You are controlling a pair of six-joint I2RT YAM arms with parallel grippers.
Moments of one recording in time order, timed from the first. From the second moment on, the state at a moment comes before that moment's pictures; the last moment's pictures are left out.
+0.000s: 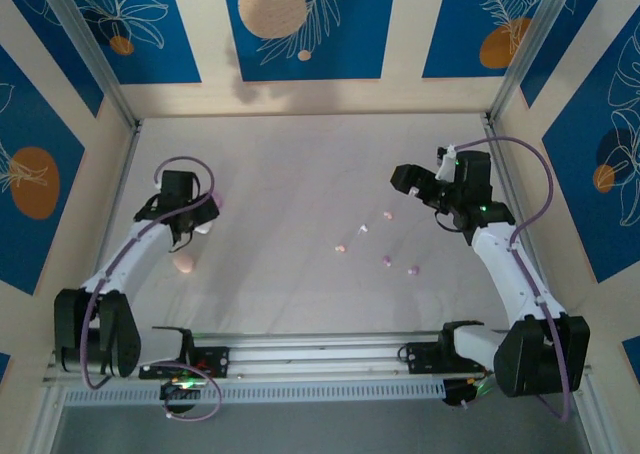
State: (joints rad) left arm -0.09 1.31 0.85 -0.53 -0.18 -0.53; right arm 0.07 1.14 0.92 -0.41 -0.42 0.51
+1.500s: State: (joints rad) left arm -0.07 1.86 1.17 -0.72 -0.19 -1.00; right arm 0.12 1.14 0.95 -0.57 -0.39 0.53
